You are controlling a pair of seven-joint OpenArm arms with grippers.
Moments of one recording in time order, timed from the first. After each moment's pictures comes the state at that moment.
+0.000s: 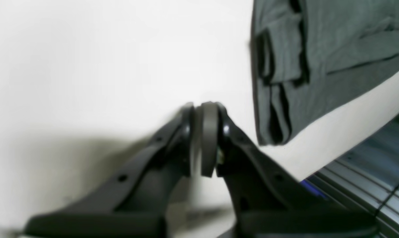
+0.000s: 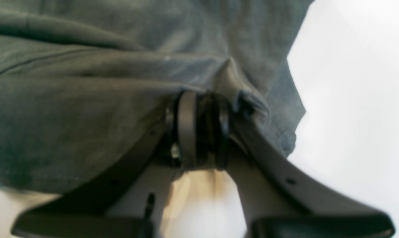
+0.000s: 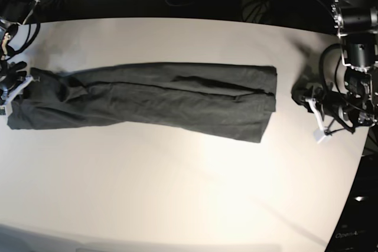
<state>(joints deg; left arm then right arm) -19.1 -27.8 -5.7 51.4 -47.2 -39.3 79.6 0.4 23.9 37.7 63.0 -1.1 40.3 -33.1</state>
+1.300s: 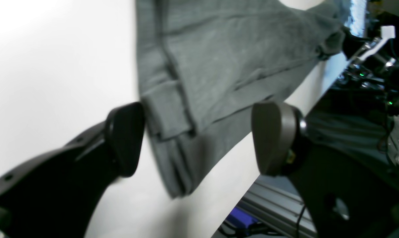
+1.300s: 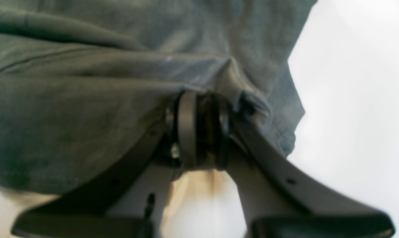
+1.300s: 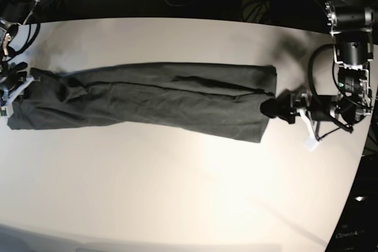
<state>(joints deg) -18.6 -24.5 -5.5 50.7 -68.8 -39.3 80.6 0.4 24.1 36.0 63.0 -1.3 39.8 -33.1</state>
